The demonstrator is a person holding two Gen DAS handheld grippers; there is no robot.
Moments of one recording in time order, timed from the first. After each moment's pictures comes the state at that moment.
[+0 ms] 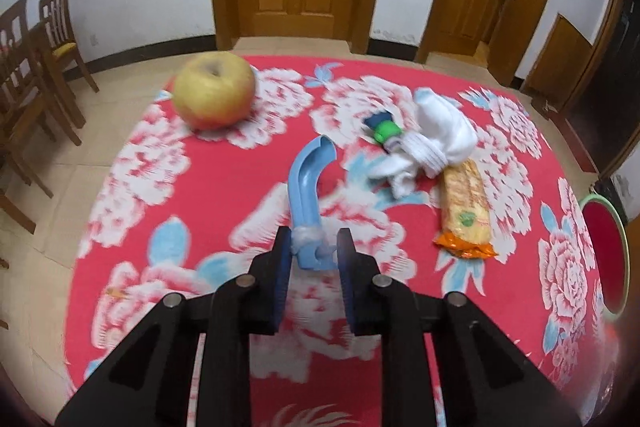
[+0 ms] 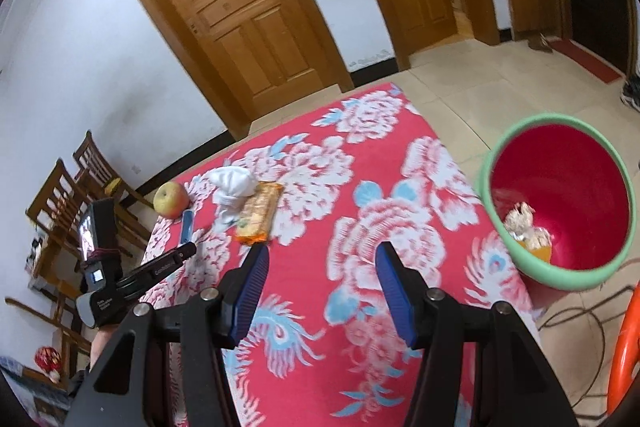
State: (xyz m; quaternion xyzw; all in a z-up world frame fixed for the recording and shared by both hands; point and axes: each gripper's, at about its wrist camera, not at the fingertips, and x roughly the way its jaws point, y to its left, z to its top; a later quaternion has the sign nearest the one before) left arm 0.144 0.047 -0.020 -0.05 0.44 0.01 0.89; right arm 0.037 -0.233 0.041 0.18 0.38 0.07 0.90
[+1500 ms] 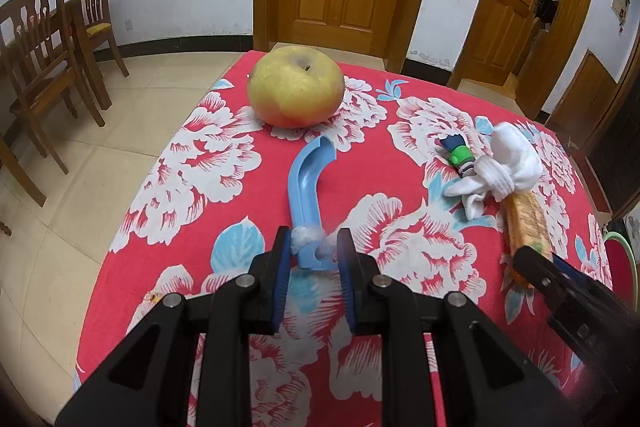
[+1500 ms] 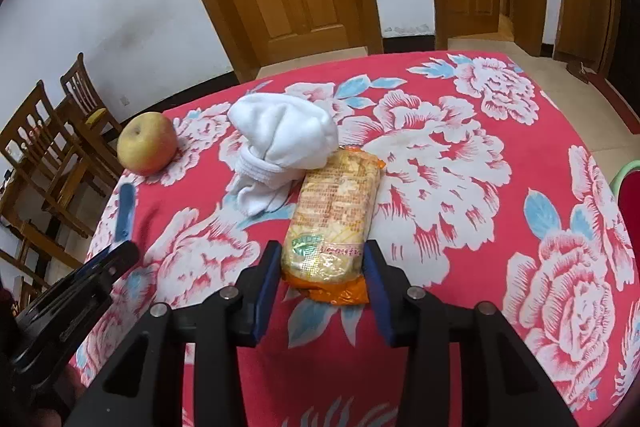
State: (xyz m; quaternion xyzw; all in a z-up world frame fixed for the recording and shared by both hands) left arm 0.144 0.095 -0.037 -0.09 0.43 0.06 0.90; right arm 0.150 -0.098 -0.036 0.08 0.45 0.09 0.89
